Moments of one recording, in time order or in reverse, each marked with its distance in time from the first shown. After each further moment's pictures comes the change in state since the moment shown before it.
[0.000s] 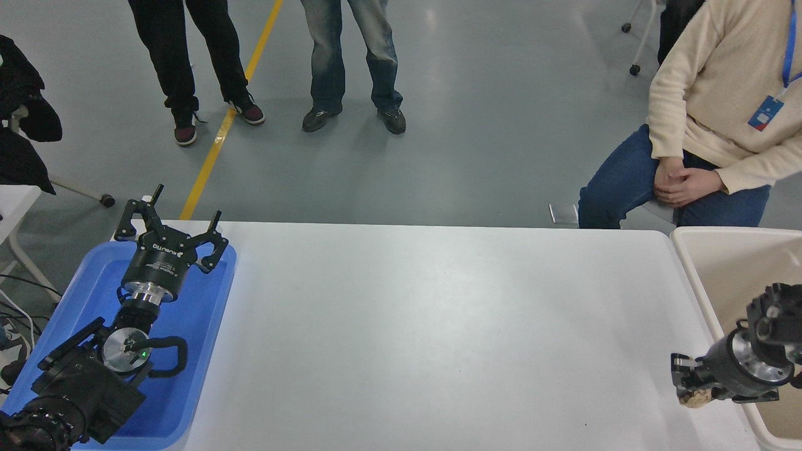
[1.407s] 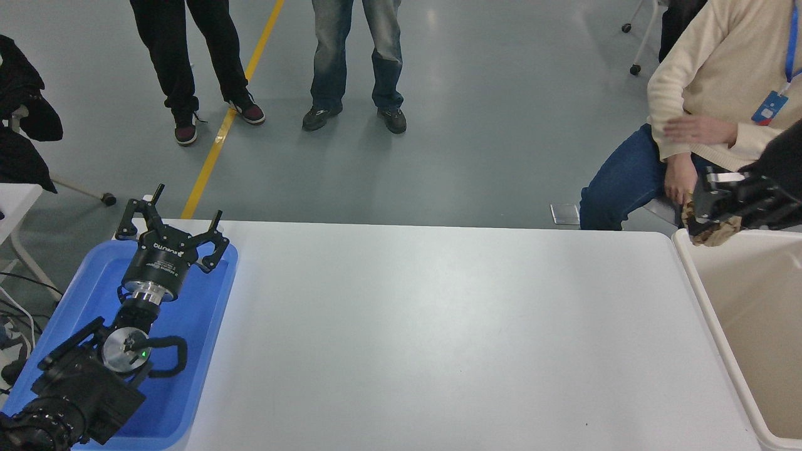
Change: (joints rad) left arm 0.001 0.000 0.000 0.000 0.000 0.000 0.000; right arm 0.833 -0.051 -0.378 0.049 0.122 0.294 0.000
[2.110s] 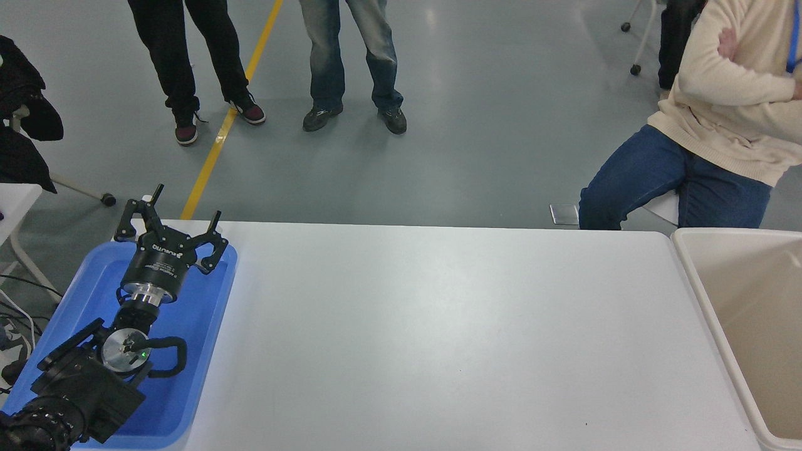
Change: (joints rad) left arm 0.001 0.001 0.000 0.001 0.000 0.001 -0.002; right arm -0.811 -0.132 0.311 -0.609 -0.005 0.000 -0.001
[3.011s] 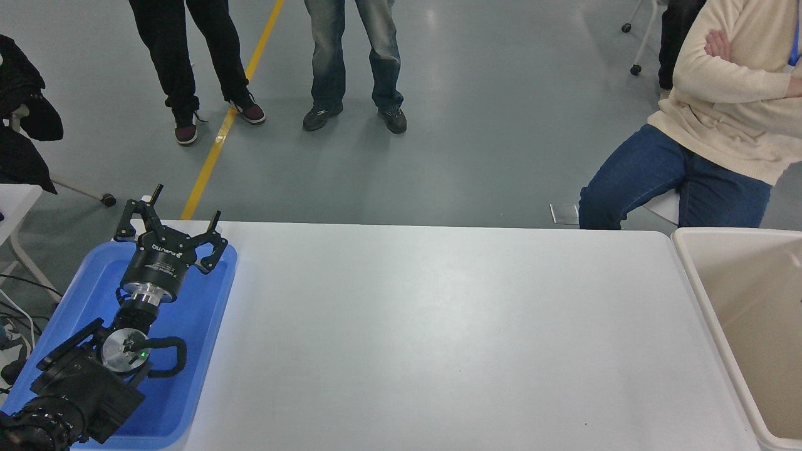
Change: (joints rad) left arm -0.001 0.000 0.000 0.000 0.000 -0.001 -0.001; right arm -0.711 0.306 0.352 -0.539 0.010 -0.635 -0.006
